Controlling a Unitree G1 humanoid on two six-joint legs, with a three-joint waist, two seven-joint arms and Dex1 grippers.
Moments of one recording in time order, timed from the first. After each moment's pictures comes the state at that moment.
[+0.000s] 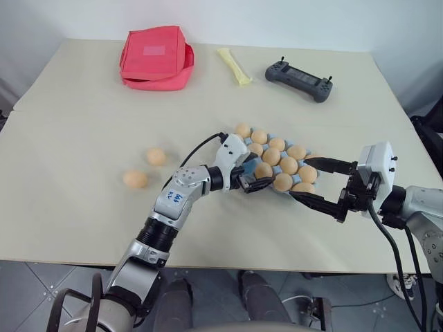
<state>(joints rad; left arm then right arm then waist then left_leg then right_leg) -0.66 0.13 -0.26 0.20 -0.22 0.41 -0.65 -0.12 -0.80 -0.28 -0.45 0.66 0.57 0.94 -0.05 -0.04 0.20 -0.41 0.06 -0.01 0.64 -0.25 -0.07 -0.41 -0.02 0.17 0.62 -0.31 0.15</state>
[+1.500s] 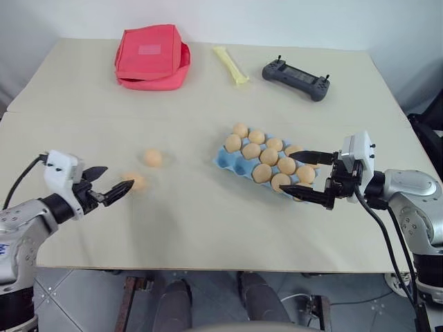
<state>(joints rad) -0.09 0.74 0.41 -0.23 -0.48 0.70 -0.65 -0.33 -0.77 -0.12 -0.20 0.59 0.46 1.09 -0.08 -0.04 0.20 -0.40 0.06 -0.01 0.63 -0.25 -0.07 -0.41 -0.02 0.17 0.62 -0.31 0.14</state>
